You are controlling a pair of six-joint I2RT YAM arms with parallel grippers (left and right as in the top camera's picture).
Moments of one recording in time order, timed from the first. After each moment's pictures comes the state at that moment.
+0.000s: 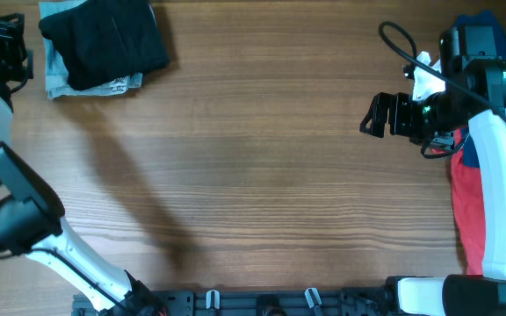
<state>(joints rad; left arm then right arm) 0.56 2.11 1.63 -0.02 0.55 -1.10 -0.01 1.53 1.67 -1.52 -0.25 0.13</state>
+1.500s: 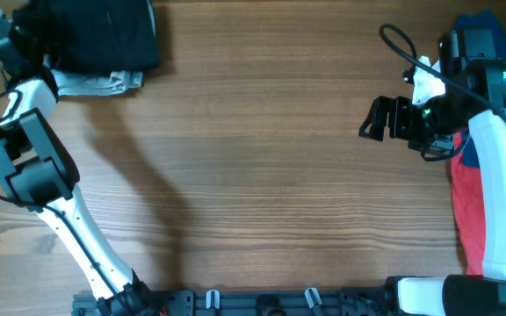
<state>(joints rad) 0.43 2.45 1.78 0.62 0.39 -1.17 -0.01 1.53 1.67 -1.57 -0.26 0.15</state>
